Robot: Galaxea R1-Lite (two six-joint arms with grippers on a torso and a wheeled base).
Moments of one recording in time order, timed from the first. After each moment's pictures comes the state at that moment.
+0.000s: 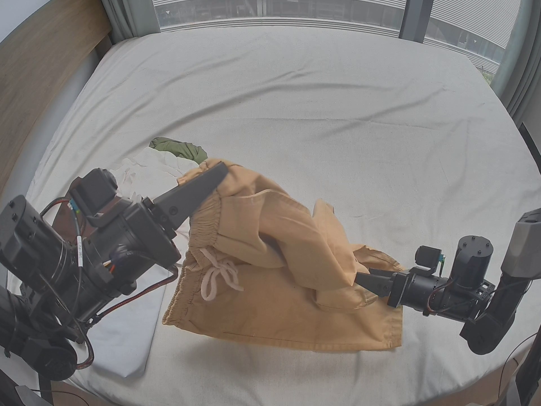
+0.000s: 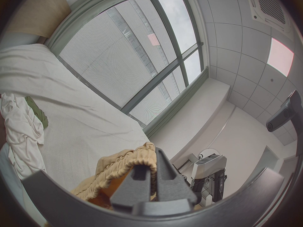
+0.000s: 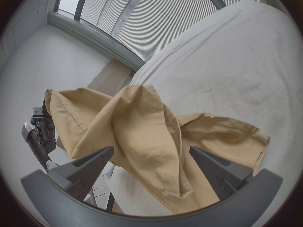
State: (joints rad) left arm -0.62 1.61 -0.40 -1.55 -0.26 -0.55; right arm 0.40 2.04 -0.27 -1.54 0.43 0.51
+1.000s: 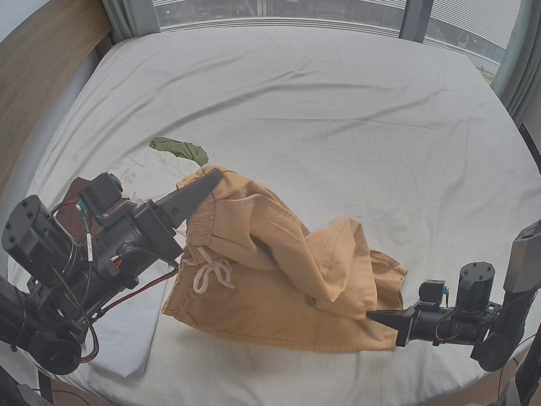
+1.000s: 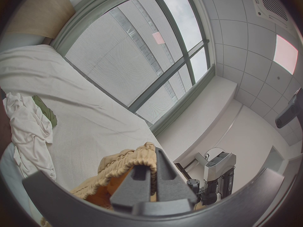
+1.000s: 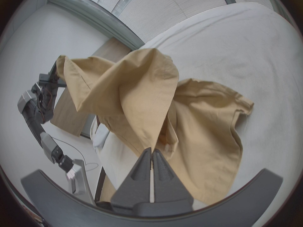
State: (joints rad) left arm -0.56 1.66 -0.40 -1.55 -0.26 -0.55; right arm 0.40 2.05 -0.05 -1.53 0.43 0.31
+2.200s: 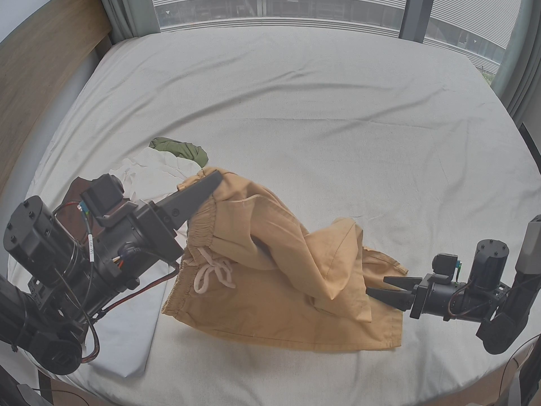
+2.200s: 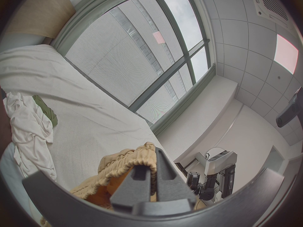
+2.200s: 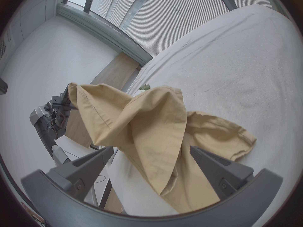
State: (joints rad) left arm -0.56 1.66 -0.40 -1.55 -0.26 -0.55; right arm 0.27 2.00 -0.19 -1.54 0.61 0.38
